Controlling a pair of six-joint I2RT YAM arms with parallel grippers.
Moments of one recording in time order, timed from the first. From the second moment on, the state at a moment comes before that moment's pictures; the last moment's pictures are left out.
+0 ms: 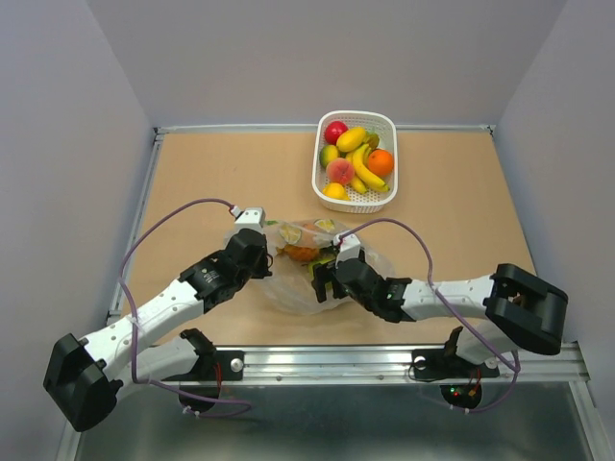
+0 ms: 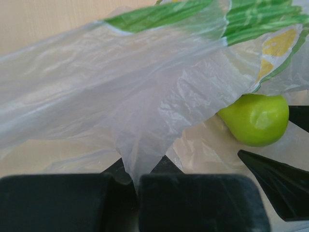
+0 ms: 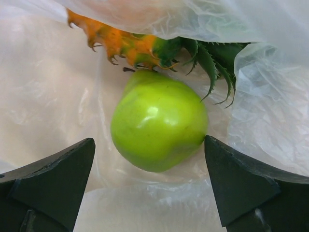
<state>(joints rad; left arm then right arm) -0.75 0.93 0.63 -0.43 -0.35 -0.55 1.10 1.42 0.57 0.27 0.44 0.51</state>
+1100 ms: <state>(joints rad) -0.75 0.98 0.63 -0.43 -0.35 -0.54 1.13 1.04 0.70 0.30 0.38 0.20</state>
